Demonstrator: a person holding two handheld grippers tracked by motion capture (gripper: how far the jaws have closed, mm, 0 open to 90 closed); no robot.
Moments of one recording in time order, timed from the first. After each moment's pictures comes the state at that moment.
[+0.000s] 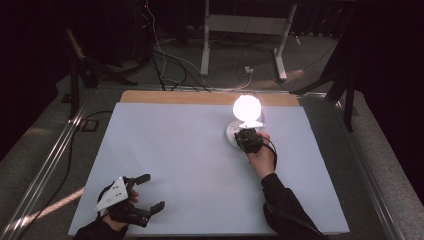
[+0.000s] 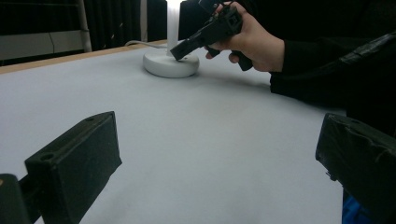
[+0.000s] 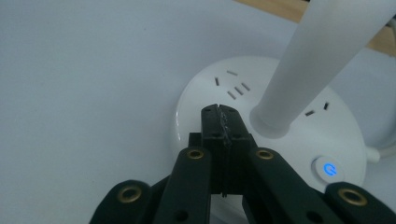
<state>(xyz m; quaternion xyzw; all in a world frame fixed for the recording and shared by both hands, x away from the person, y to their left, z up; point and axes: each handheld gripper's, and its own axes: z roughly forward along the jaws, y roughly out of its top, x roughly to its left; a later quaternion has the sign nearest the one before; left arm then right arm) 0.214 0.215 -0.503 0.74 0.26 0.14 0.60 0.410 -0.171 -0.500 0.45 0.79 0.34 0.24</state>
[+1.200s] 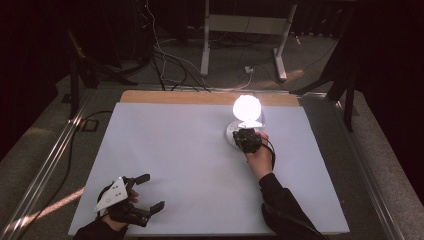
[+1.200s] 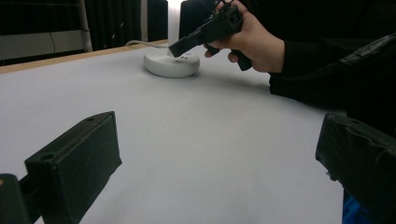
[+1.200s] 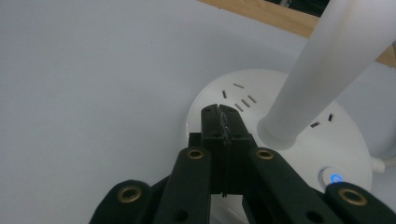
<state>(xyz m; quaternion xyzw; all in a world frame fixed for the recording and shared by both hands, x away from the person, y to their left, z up) 0.214 0.216 -0.503 0.74 0.26 0.14 0.60 0.408 -0.165 -0.497 0.45 0.78 0.36 0.25</state>
